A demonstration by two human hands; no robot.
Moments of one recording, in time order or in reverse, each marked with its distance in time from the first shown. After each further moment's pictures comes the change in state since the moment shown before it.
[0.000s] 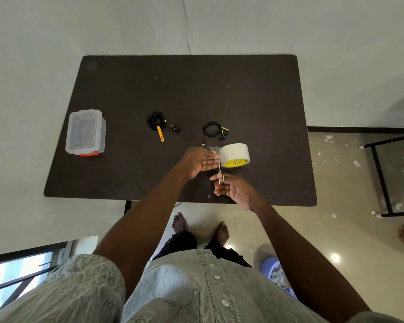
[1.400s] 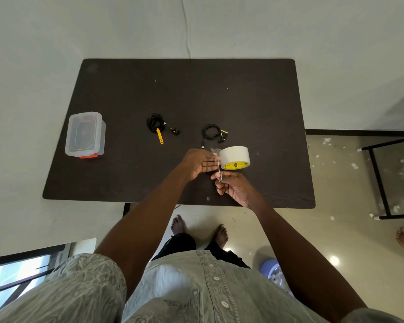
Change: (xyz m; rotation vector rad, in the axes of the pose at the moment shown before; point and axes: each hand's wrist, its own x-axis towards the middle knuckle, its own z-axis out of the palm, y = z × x) left_hand 0.005 0.000 0.005 0.028 0.008 0.022; right_hand 0.007 -0.006 -0.001 0.001 0.063 -0.023
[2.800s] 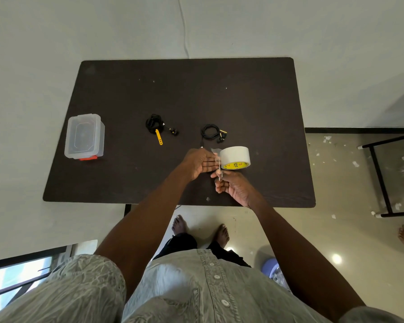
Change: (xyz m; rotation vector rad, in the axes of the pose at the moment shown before) left_hand 0.001 0.003 0.005 -0.004 0.021 -0.021; right_hand 0.000 -0.003 0.001 0.006 0.006 -0.021
